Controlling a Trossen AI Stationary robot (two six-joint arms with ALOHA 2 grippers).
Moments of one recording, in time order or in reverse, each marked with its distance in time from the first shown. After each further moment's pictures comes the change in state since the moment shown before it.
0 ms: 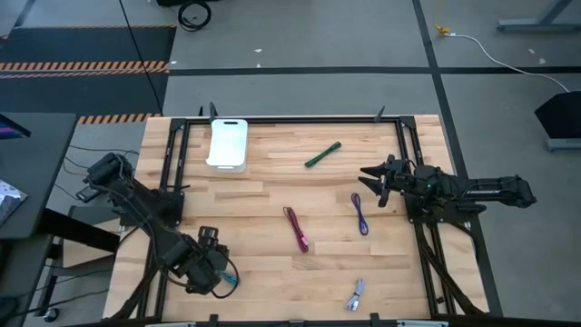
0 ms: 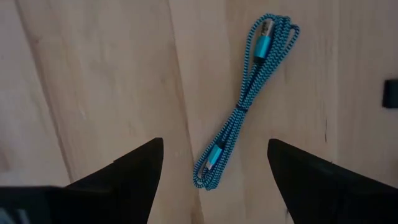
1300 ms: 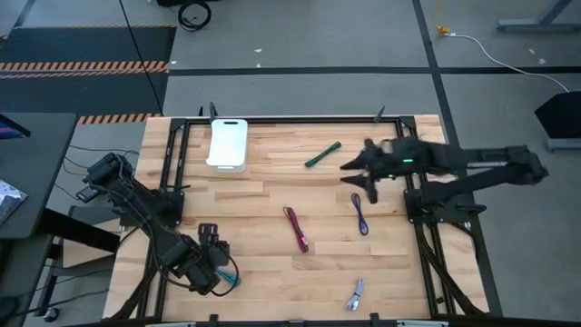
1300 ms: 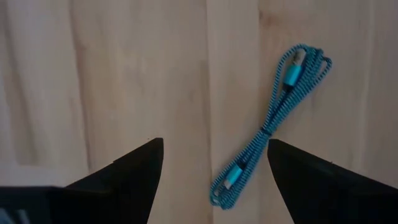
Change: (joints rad) left arm -0.009 0.000 0.000 -0.008 -0.130 -0.072; right arm 0.027 0.785 0.855 -0.518 -0.226 -0.090
